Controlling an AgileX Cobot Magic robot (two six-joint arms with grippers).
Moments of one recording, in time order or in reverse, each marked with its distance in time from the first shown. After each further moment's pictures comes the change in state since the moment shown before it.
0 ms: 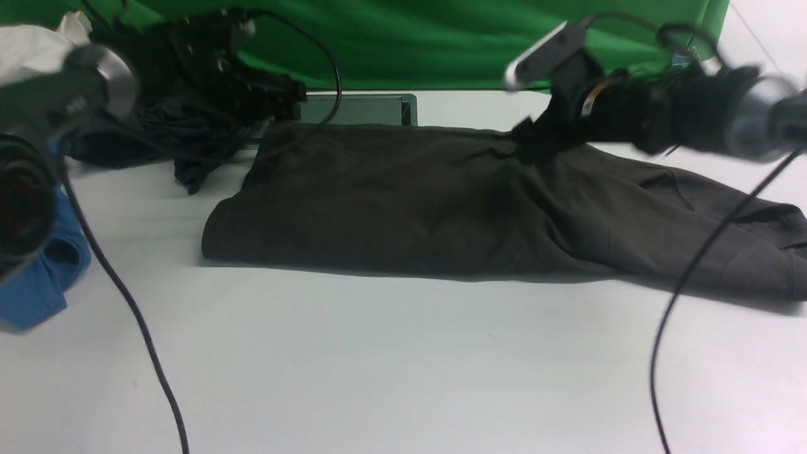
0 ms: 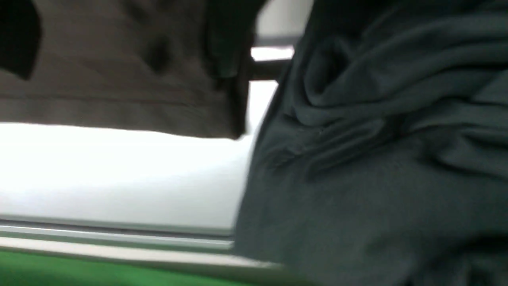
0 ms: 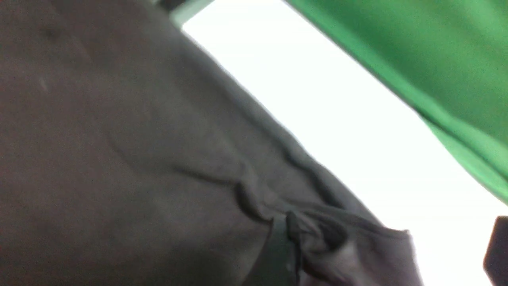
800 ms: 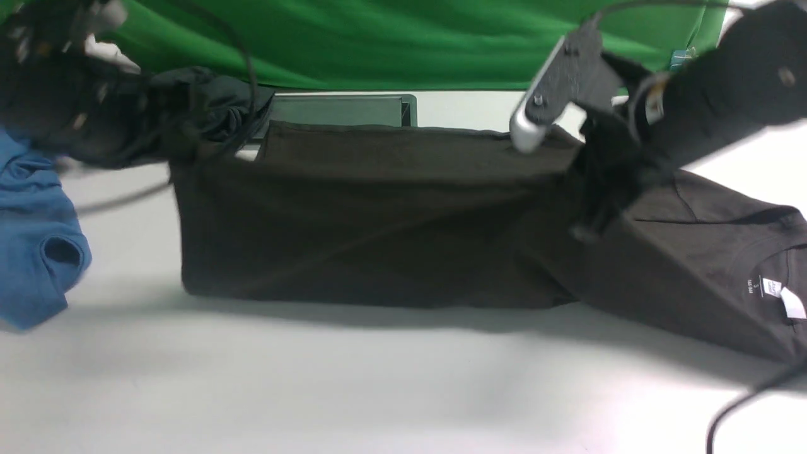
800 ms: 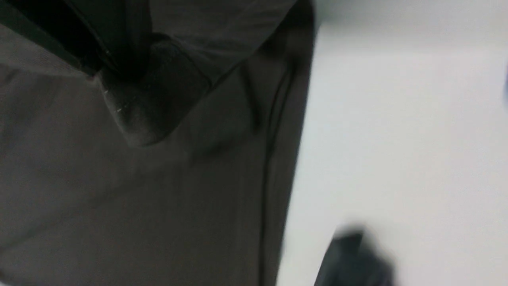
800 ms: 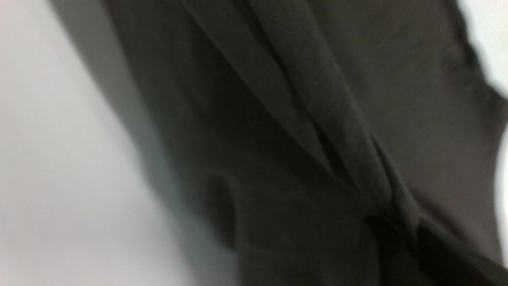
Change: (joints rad) right arm 0.161 -0.406 0.171 0.037 0.586 -0.287; left arm 0.074 -0.667 0.568 -0.098 0.208 0.012
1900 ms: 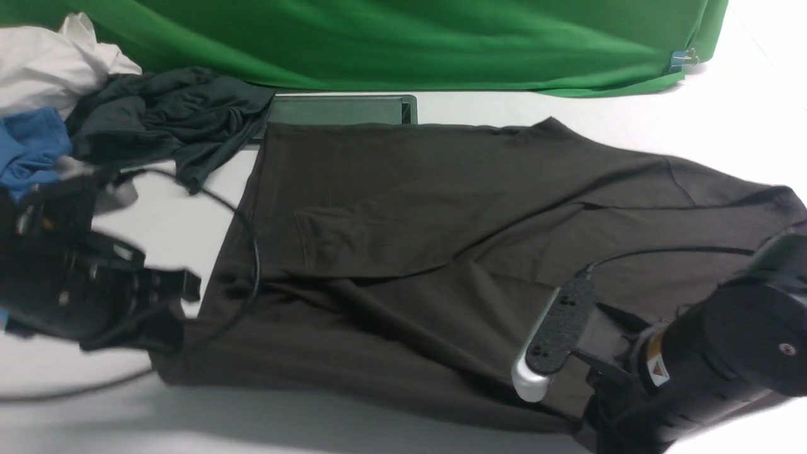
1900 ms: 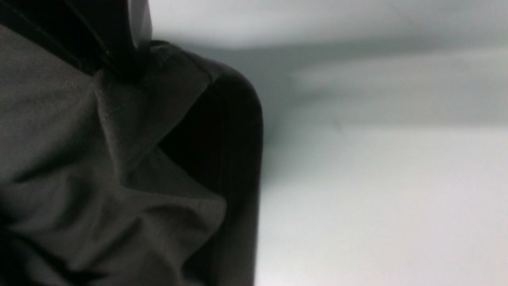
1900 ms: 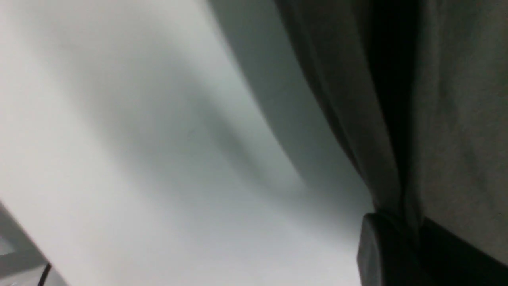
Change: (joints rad) right arm 0.246 -0.183 0.555 0.132 -0.020 0.265; left arm 0.003 -0.245 0.498 0.070 0.117 -0.057
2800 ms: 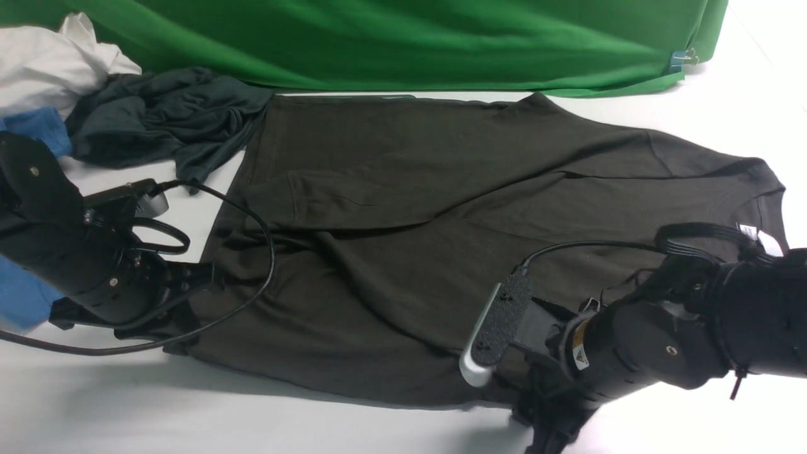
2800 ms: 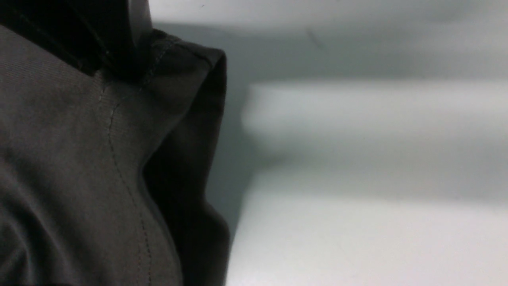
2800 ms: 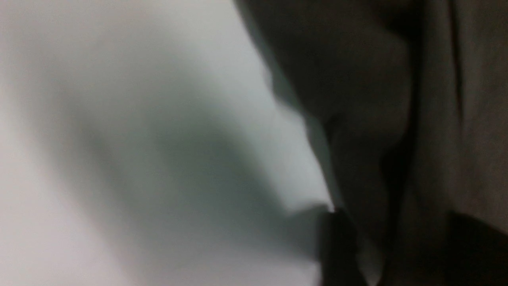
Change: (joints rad) right arm 0.000 0.270 -0.046 -0.112 -0.313 -0.023; left arm 0.002 0.282 -0.115 0.020 -0.086 -0.012
